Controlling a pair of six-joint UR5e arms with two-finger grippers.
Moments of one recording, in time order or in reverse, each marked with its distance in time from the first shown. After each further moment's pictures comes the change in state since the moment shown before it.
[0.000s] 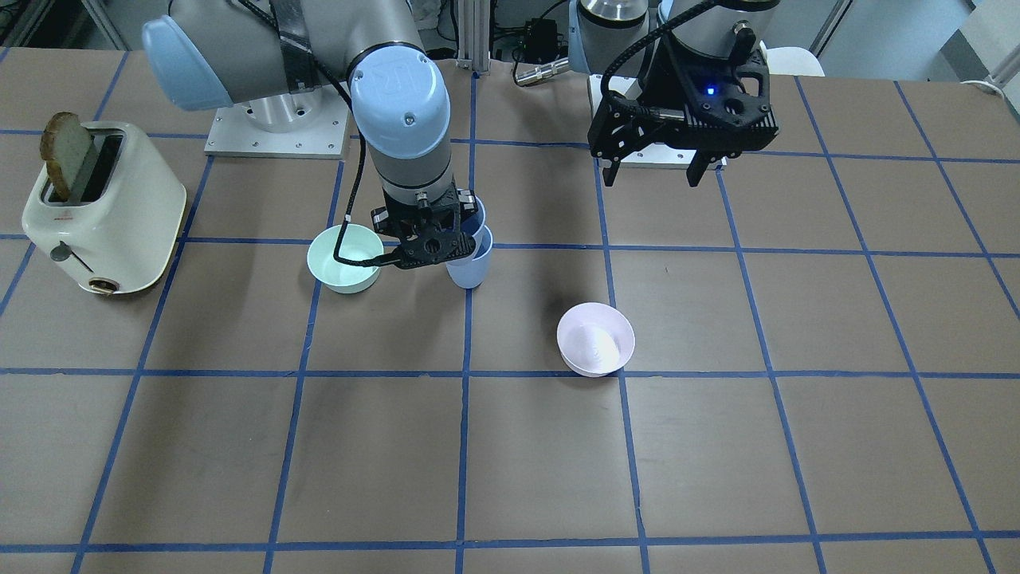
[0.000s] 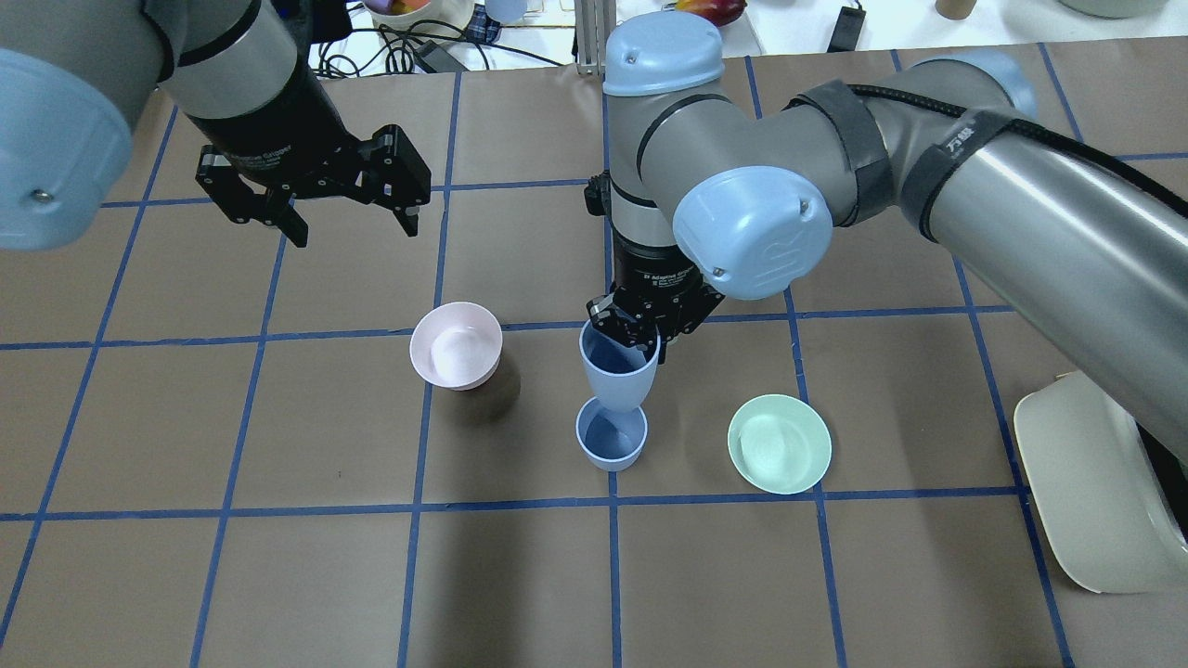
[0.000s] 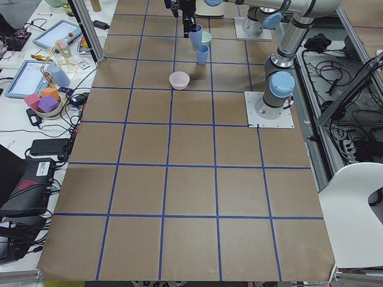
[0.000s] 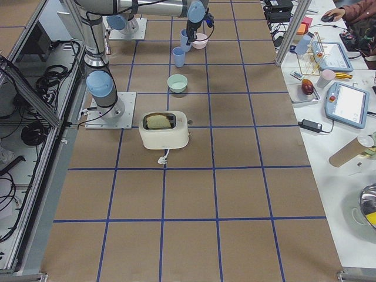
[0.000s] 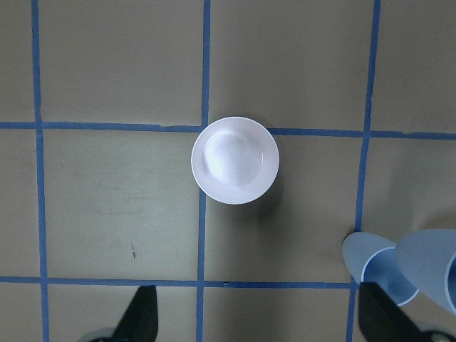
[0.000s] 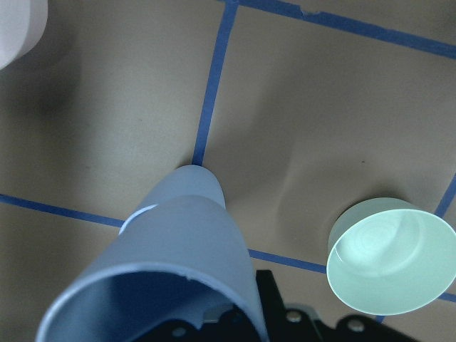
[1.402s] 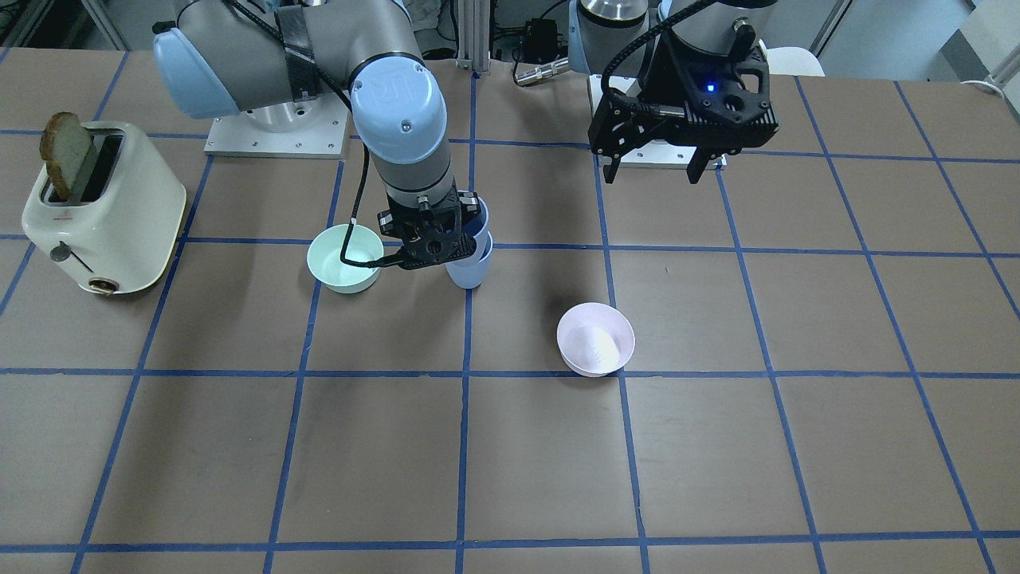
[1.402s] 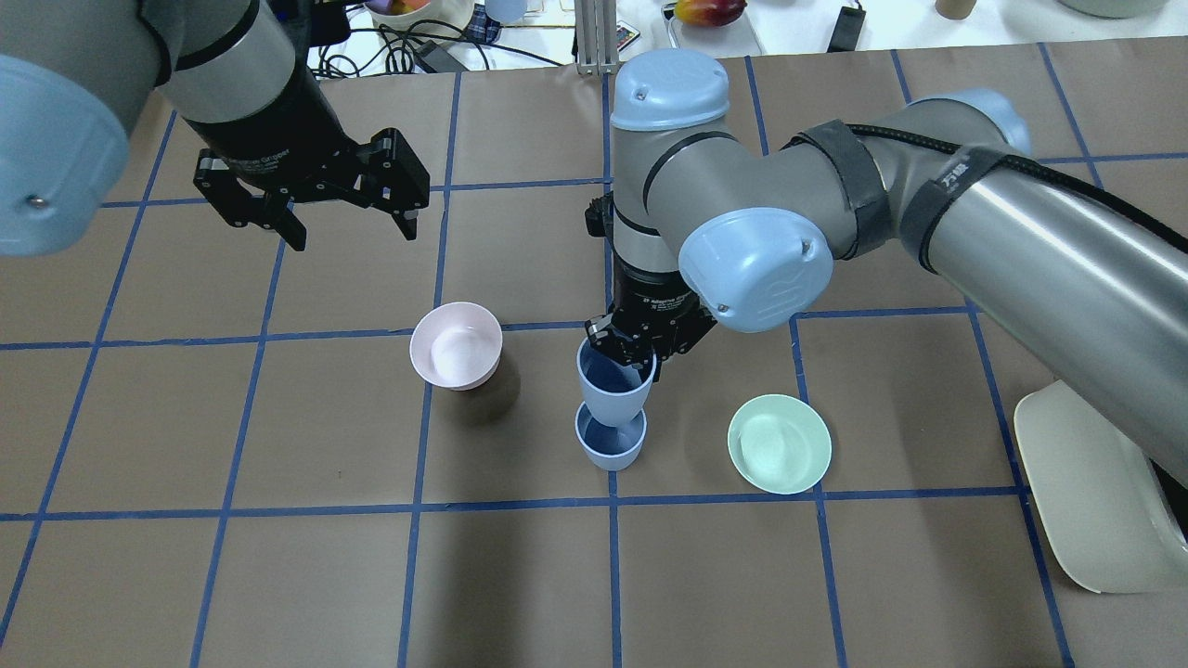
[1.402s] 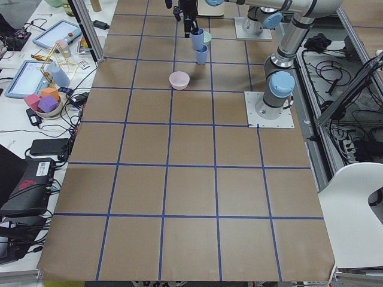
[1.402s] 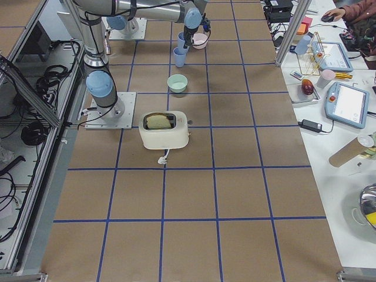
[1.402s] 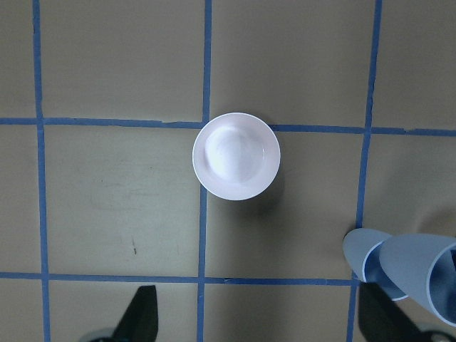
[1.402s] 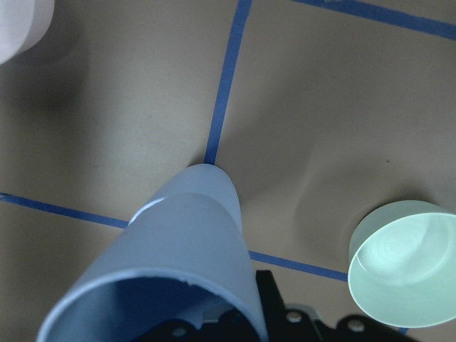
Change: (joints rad) left arm 0.000 0.006 -0.004 -0.006 0.002 -0.002; right arm 0.001 -0.003 0.054 -0.060 0.038 0.006
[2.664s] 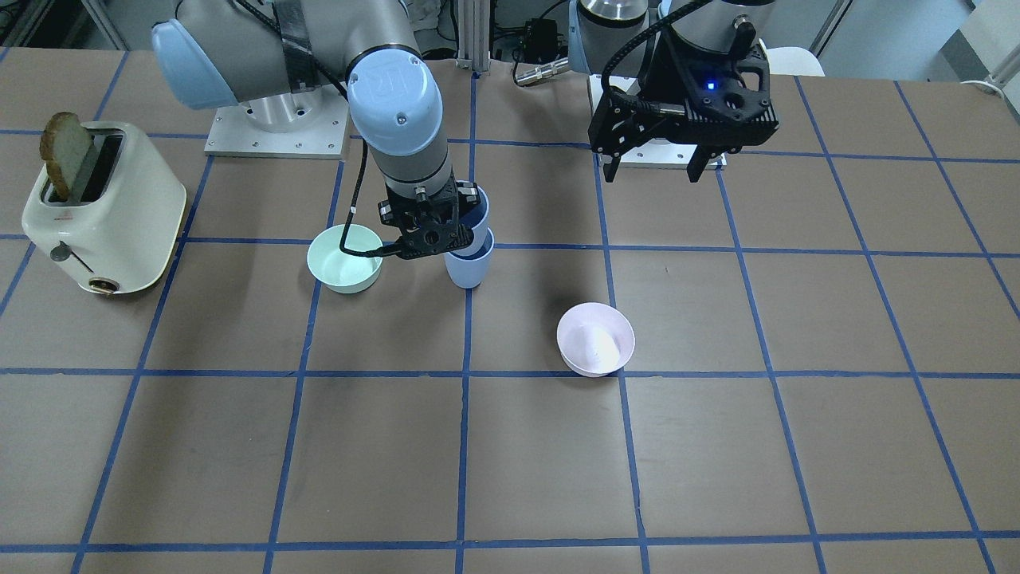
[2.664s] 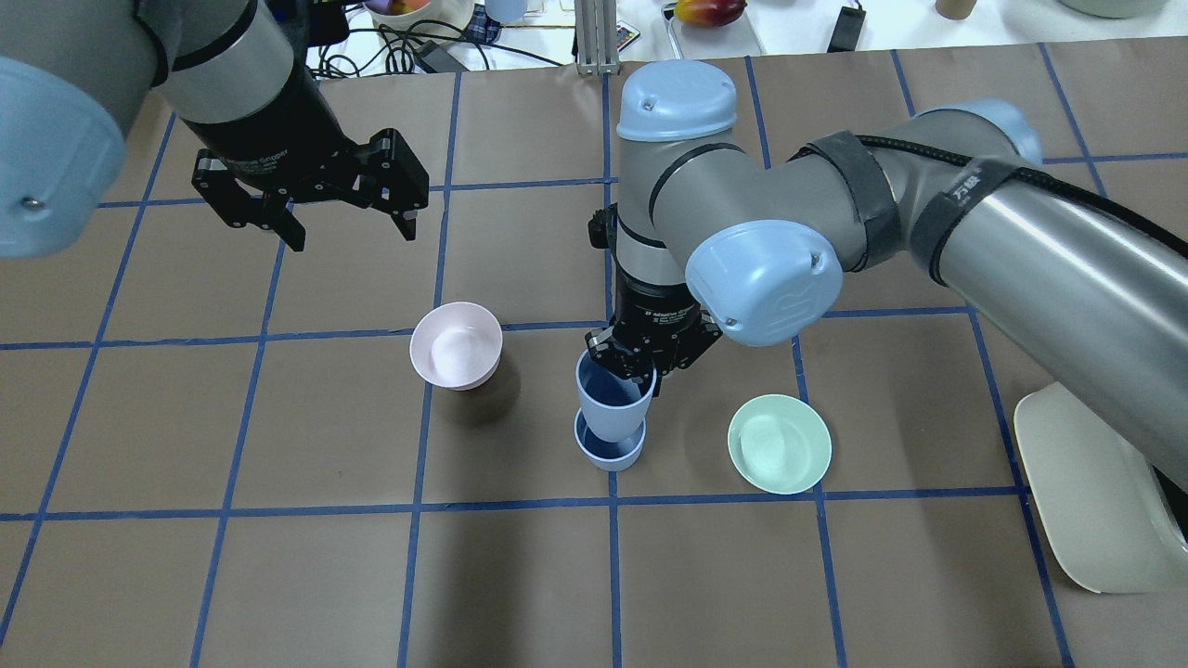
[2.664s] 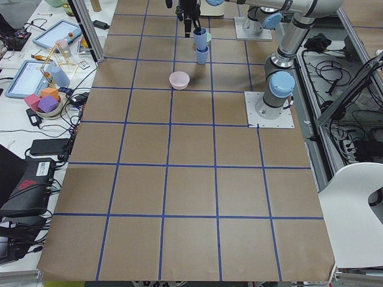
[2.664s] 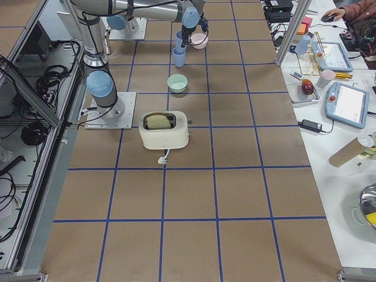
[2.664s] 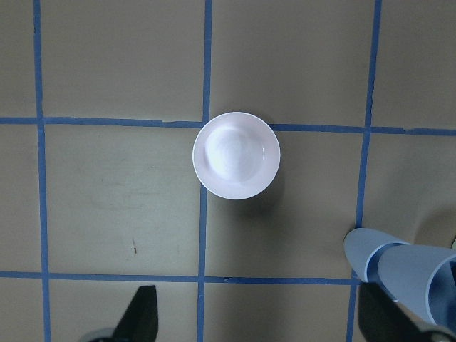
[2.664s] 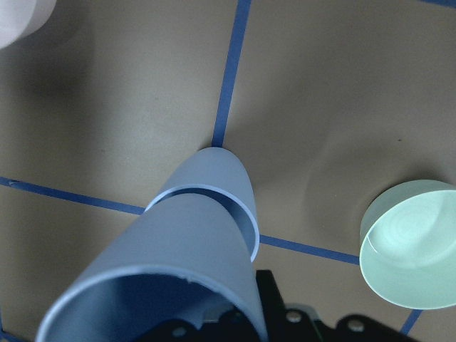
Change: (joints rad) left arm 0.000 0.002 0.000 -0.001 0.000 0.000; right arm 0.000 -0.033 0.038 0.012 0.018 0.012
